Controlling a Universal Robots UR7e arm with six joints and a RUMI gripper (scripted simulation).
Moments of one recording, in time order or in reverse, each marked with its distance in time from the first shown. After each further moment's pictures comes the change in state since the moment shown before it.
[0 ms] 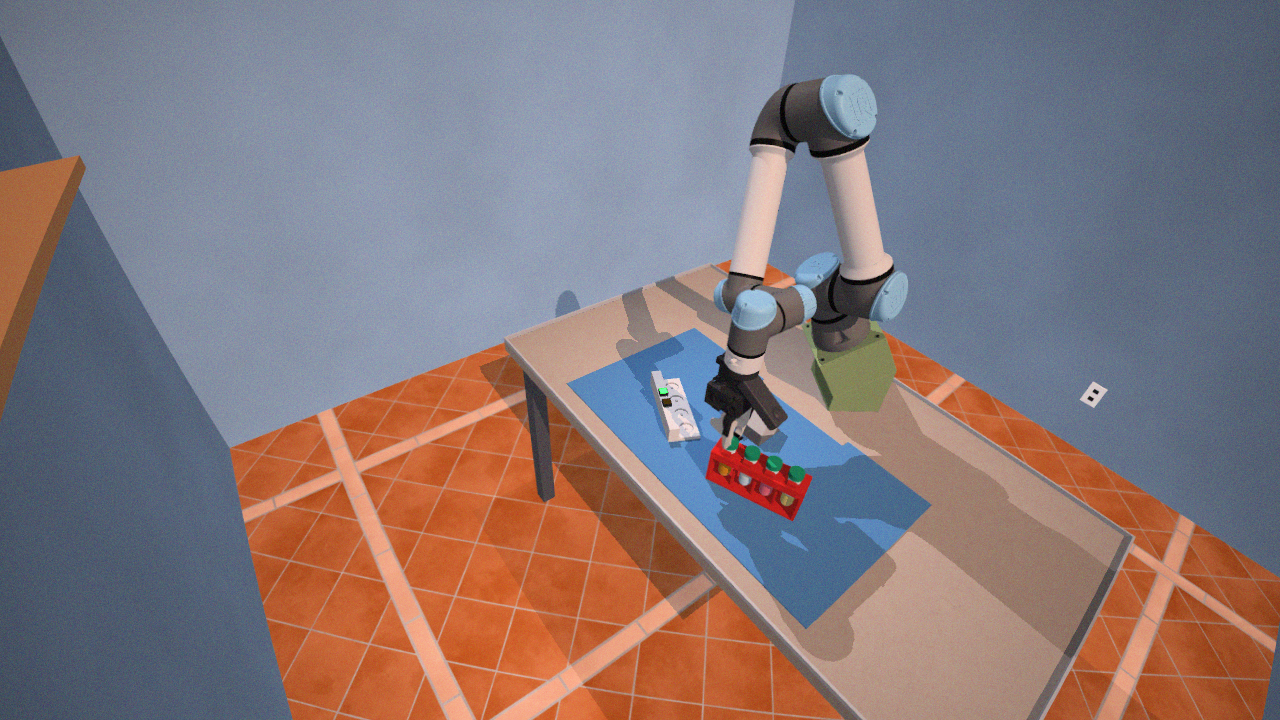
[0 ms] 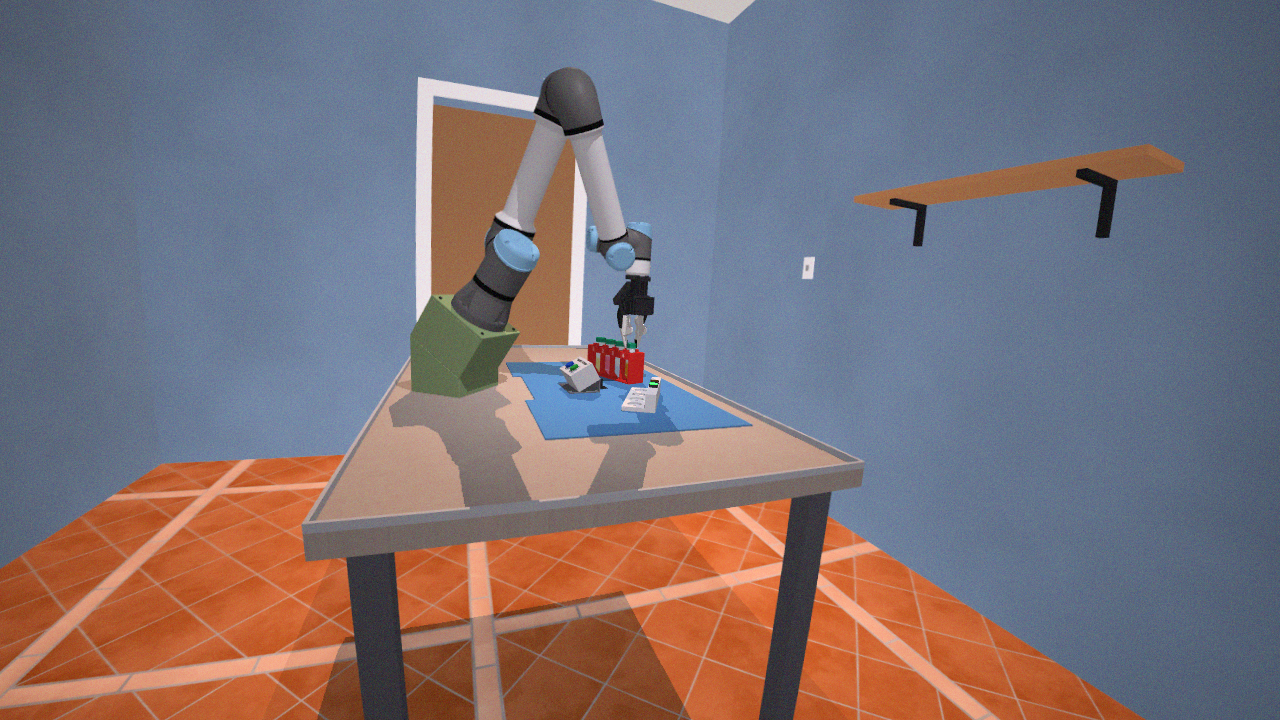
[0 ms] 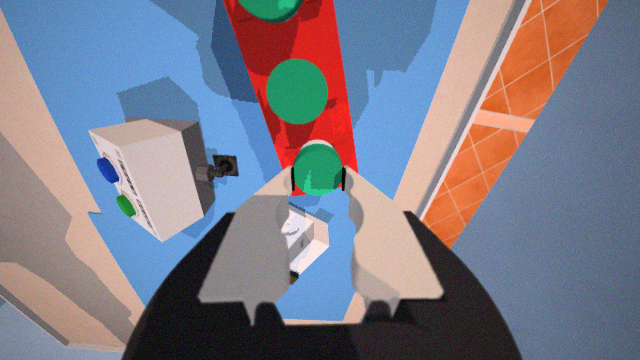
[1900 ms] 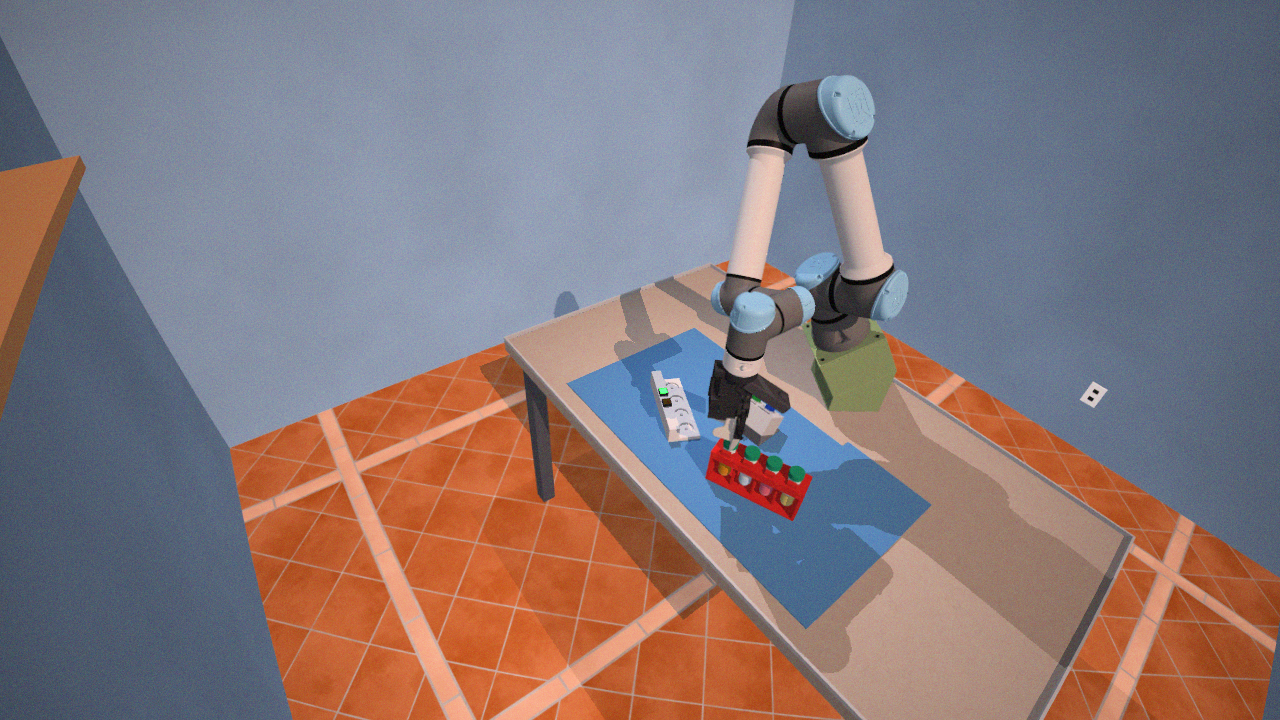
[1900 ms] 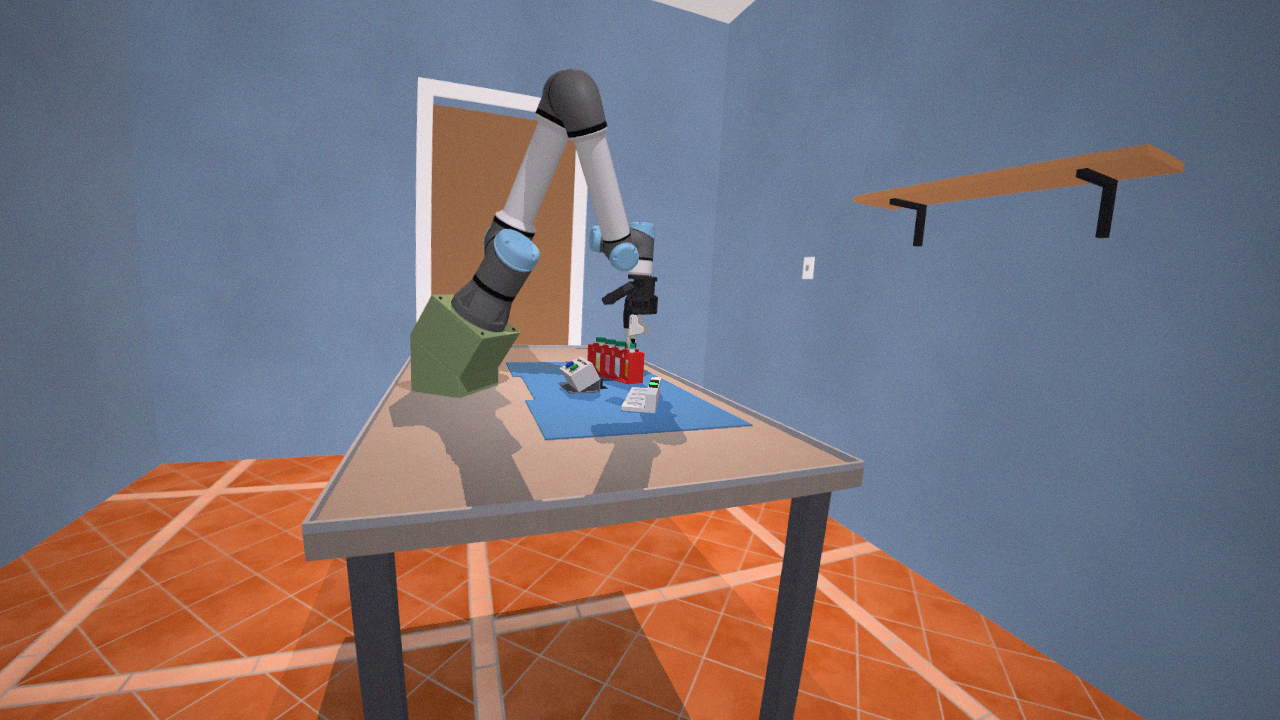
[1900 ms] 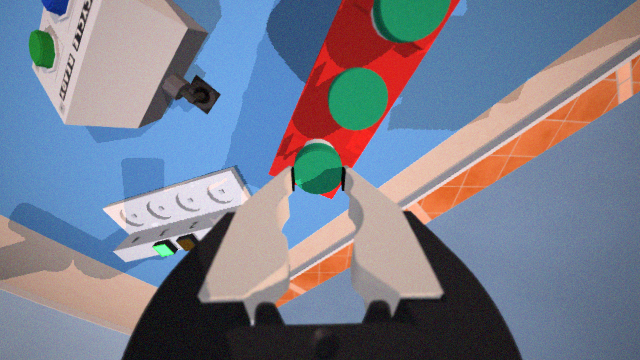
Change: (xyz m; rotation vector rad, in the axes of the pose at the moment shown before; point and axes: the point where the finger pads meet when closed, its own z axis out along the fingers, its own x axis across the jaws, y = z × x) arm 0.000 0.000 -0.001 0.000 0.000 -0.680
